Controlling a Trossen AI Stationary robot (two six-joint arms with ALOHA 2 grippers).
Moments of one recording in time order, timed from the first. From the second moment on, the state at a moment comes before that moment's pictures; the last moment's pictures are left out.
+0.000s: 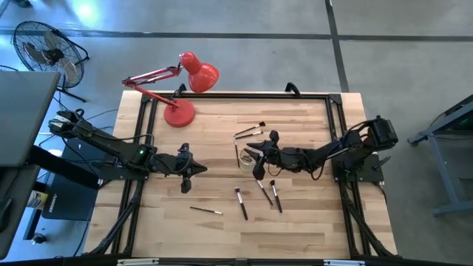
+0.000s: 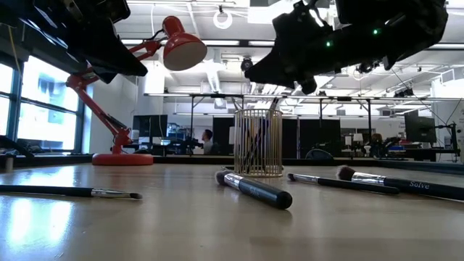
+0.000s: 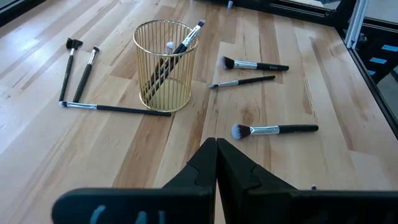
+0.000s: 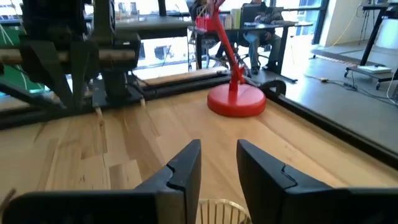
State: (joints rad) left arm -0.35 0.97 0.48 0.01 -0.38 -0.37; right arm 0.14 1.62 0.61 0.89 0.55 0.13
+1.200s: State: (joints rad) left arm -0.35 0.97 0.48 0.01 -0.38 -0.37; right arm 0.44 1.29 0.72 -0.43 0.45 0.93
